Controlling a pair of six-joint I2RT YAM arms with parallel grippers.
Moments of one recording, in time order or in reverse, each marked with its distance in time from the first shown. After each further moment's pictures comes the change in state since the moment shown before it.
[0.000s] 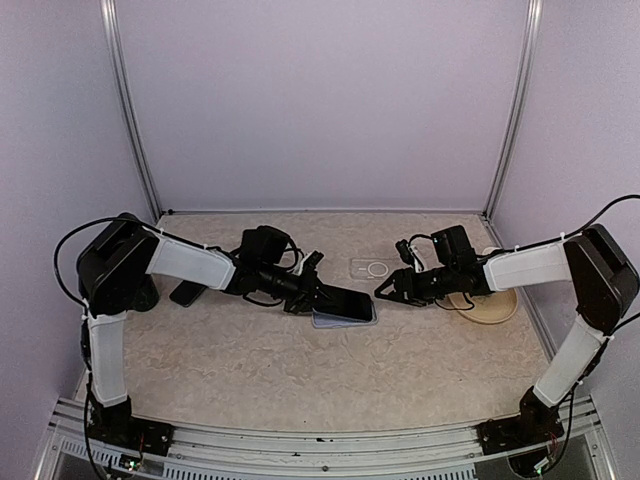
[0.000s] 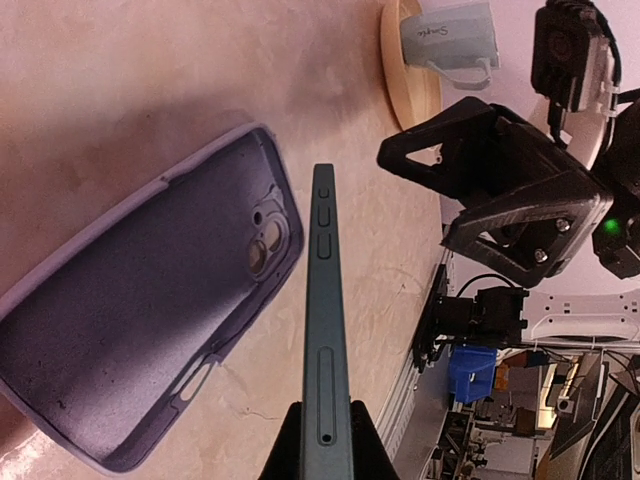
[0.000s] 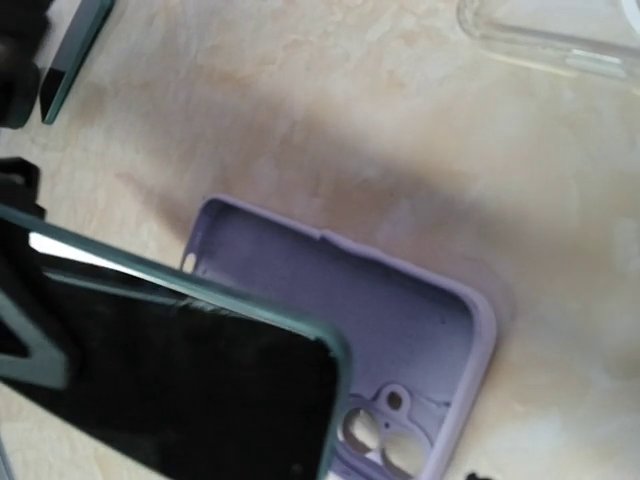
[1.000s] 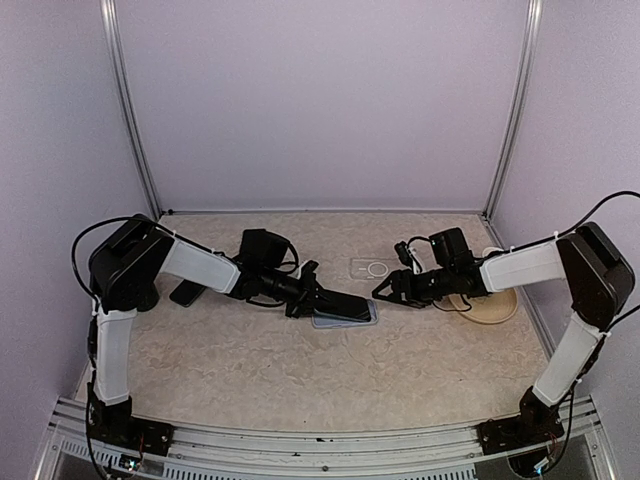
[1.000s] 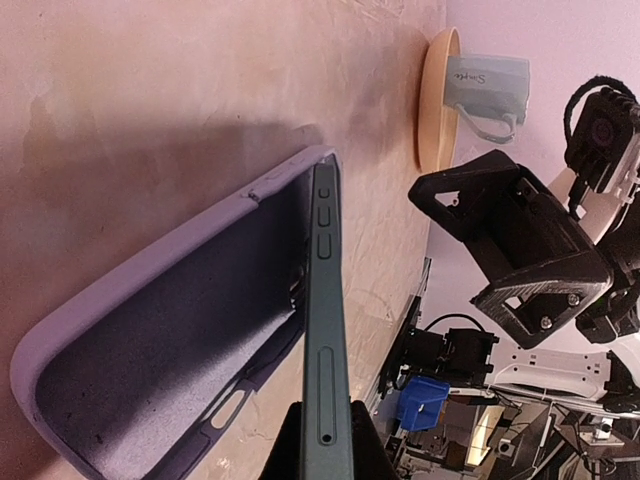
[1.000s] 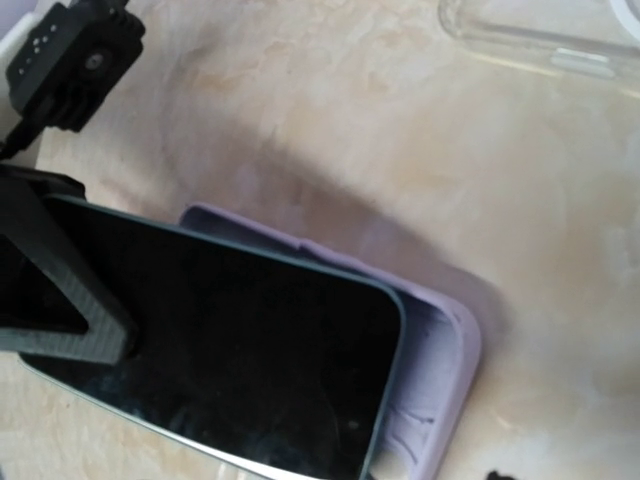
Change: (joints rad) left arm 0.022 0.089 0.010 0.072 0.016 -0.225; right arm 0.000 0.031 0.000 0.032 0.008 0.010
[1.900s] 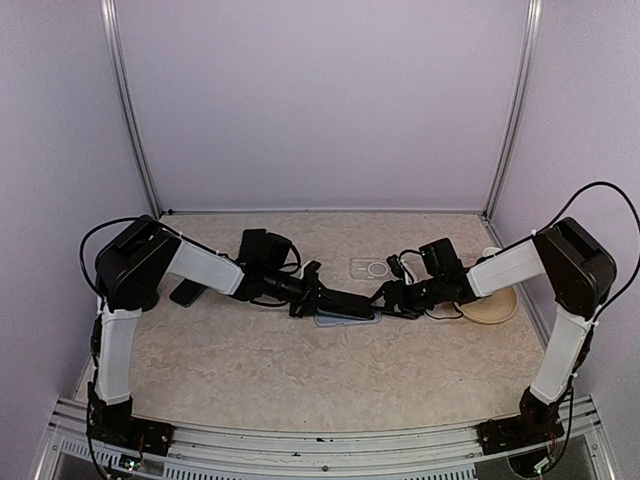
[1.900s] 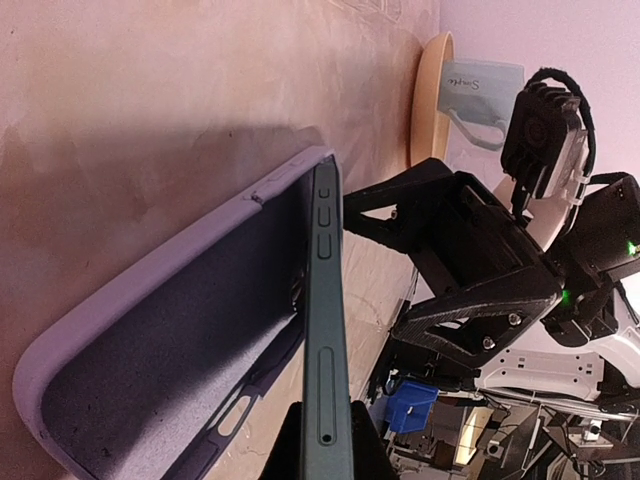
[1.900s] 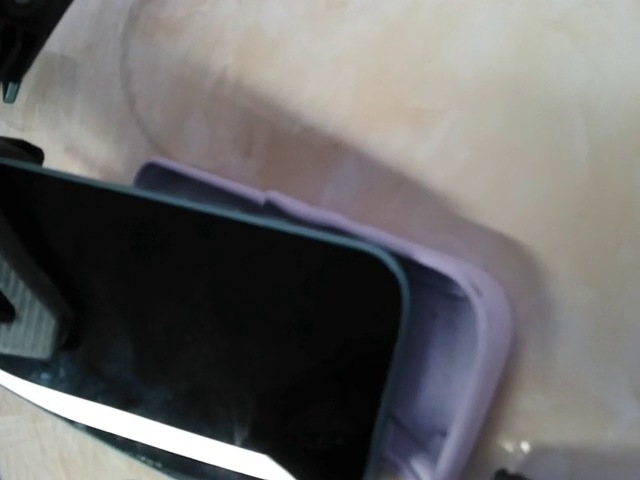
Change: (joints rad) left arm 0.000 0.040 0.021 0.055 0.016 -0.045; right arm 0.029 0.123 0.005 0.058 -0.034 0.034
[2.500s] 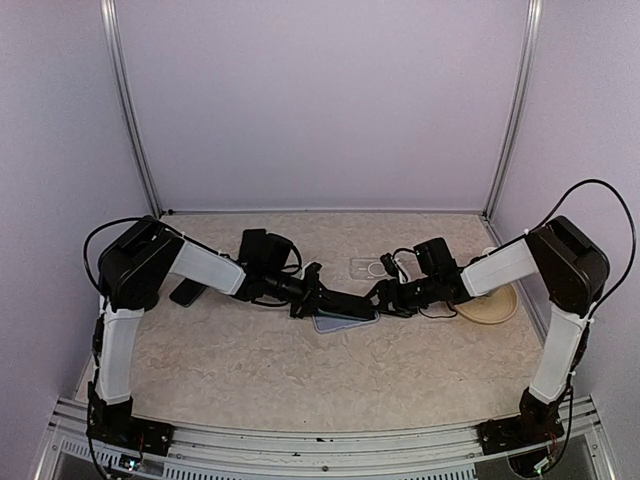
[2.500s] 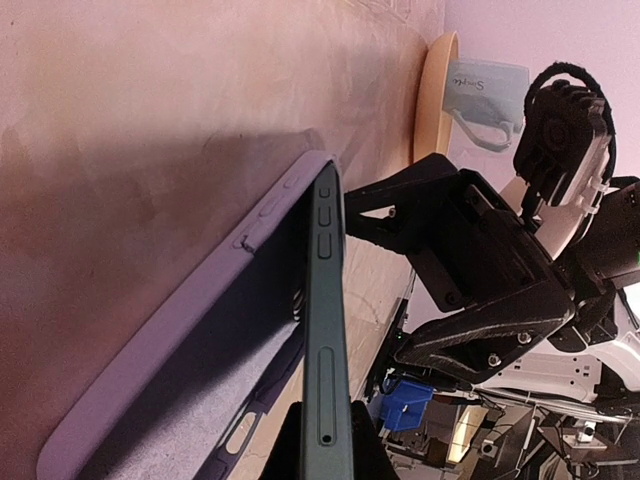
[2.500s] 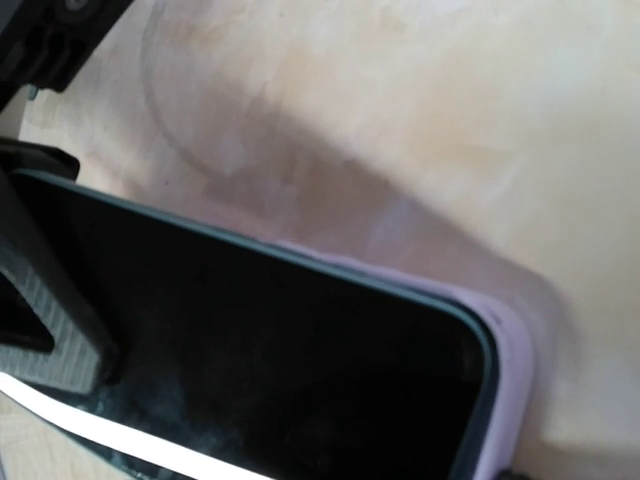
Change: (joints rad) left arm 0.001 0.022 0.017 -0.005 0.016 -0.012; right arm 0.022 0.045 0.033 0.046 -0.019 0.006
